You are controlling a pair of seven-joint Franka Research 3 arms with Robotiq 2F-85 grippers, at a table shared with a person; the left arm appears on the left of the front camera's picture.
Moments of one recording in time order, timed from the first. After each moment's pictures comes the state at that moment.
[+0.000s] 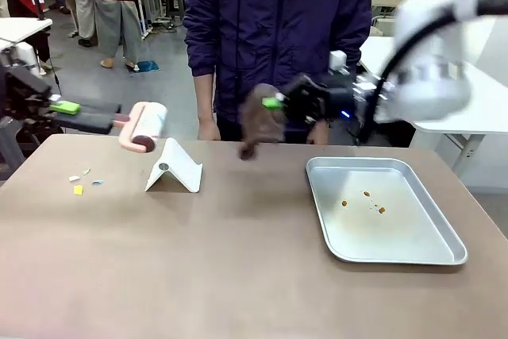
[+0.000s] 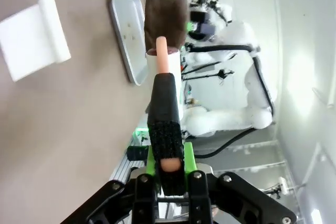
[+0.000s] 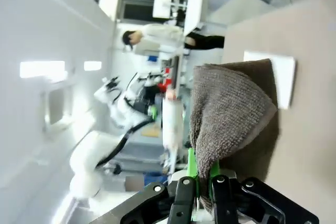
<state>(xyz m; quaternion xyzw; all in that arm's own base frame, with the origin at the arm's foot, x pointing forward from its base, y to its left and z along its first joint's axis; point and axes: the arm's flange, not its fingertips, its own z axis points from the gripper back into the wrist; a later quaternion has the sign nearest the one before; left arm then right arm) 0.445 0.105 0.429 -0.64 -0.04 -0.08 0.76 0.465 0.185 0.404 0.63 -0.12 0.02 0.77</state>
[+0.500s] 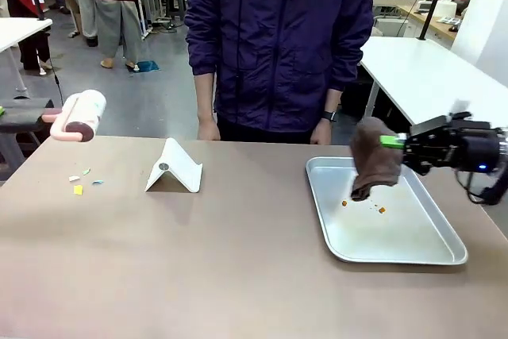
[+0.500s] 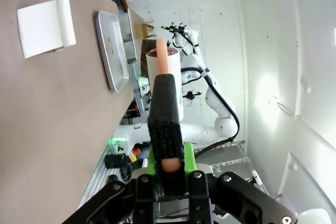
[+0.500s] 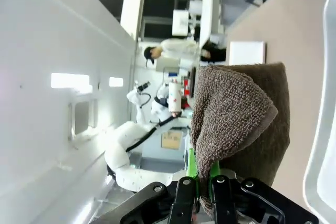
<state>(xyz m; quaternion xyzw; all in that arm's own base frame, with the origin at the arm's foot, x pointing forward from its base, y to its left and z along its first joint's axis) 0.396 0.192 0.398 -0.70 -0.06 -0.03 0.71 0.380 -0.007 0.387 0.66 -0.15 -0.04 0.74</state>
